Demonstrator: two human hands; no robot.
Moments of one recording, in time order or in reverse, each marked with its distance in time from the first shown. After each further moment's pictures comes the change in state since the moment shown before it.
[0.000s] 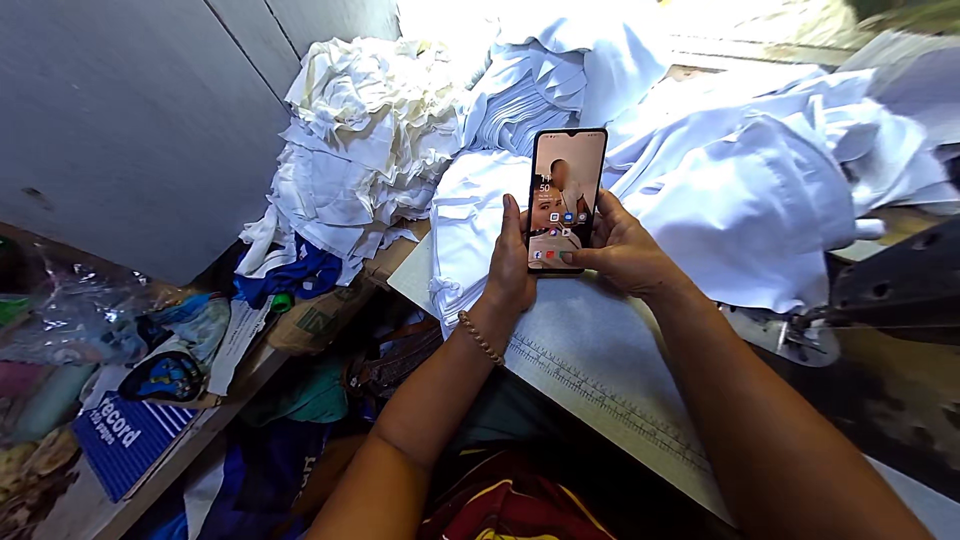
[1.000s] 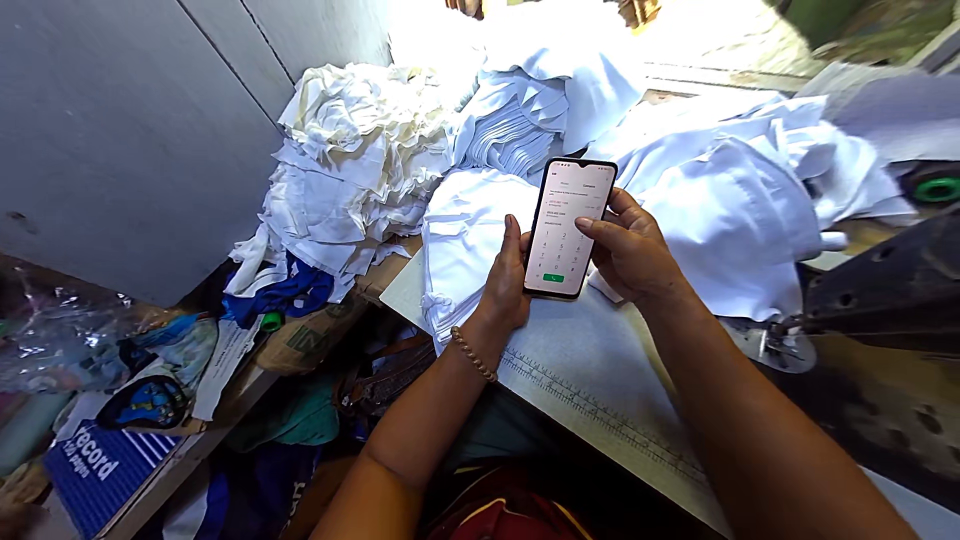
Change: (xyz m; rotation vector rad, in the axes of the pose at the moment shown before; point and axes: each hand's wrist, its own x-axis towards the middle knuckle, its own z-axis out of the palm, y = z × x) left_hand 0.004 0.002 0.005 -0.010 -0.067 -0.098; right_hand -0.003 -0.022 0.003 0.156 0.204 -0.052
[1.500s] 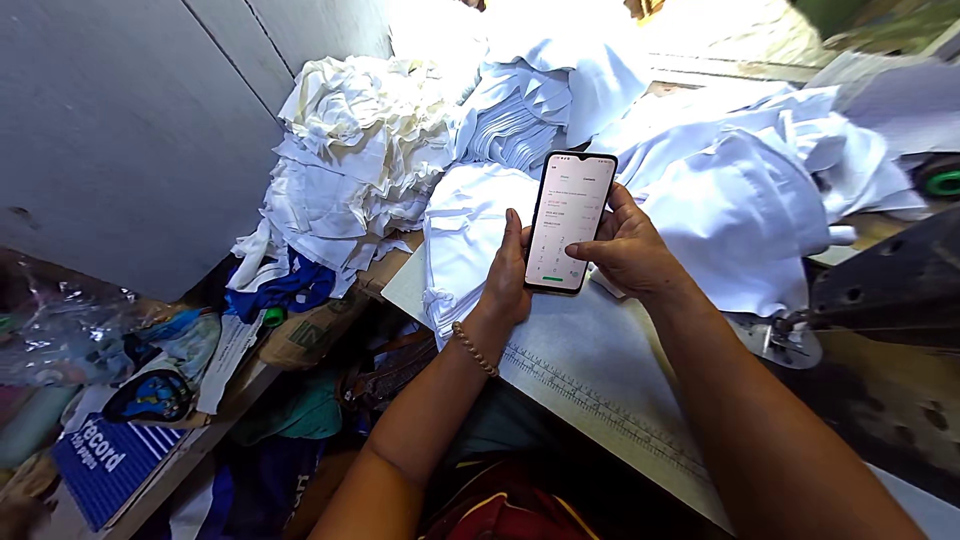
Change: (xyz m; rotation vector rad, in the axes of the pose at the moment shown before) left_hand -0.002 0.001 0.000 0.002 0.016 -0.009; right_hand 0.004 0.008 -0.007 -0.006 -0.099 0.010
